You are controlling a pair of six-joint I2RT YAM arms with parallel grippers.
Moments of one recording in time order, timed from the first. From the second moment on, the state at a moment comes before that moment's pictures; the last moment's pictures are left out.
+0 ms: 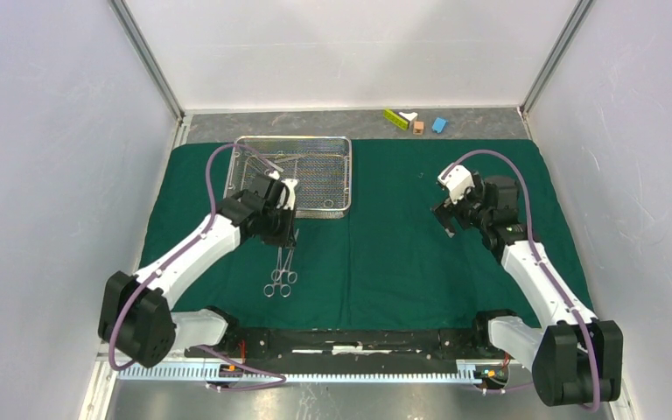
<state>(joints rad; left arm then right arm) -0.47 1.29 0.94 -0.72 0.14 -0.24 0.08 1.05 0.63 -0.20 -0.29 -0.57</state>
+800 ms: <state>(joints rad) -0.49 1.40 0.79 -0.54 0.16 -0.56 0.04 1.06 0.61 -0.19 -0.23 -0.61</state>
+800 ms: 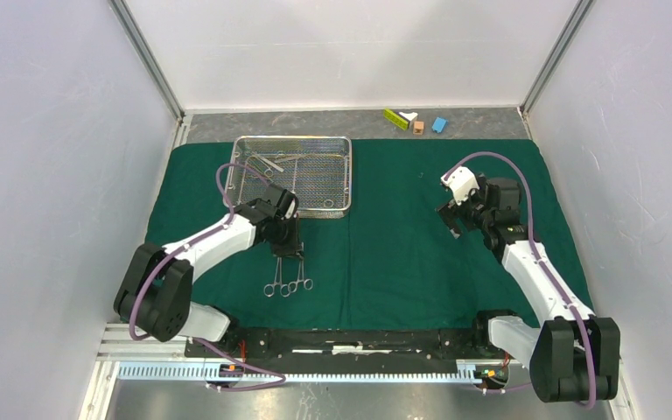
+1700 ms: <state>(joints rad) -0.52 1.45 0.74 -0.46 0.13 -0.59 0.04 1.07 0.61 -0.19 -0.23 -0.62</state>
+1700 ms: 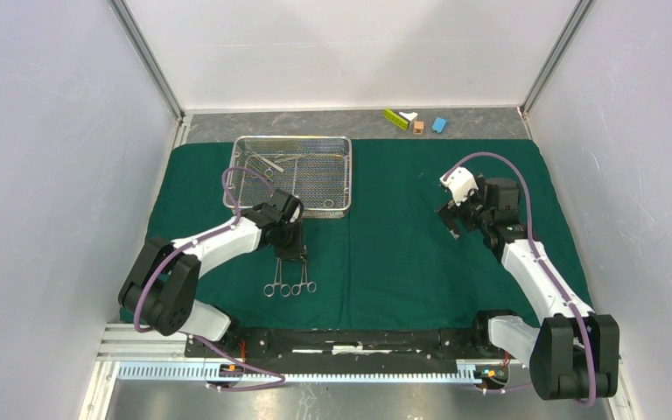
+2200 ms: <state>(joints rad) -0.52 1.46 0.74 -0.45 0.13 -0.60 0.04 1.07 0.61 -0.19 -0.24 -0.62</state>
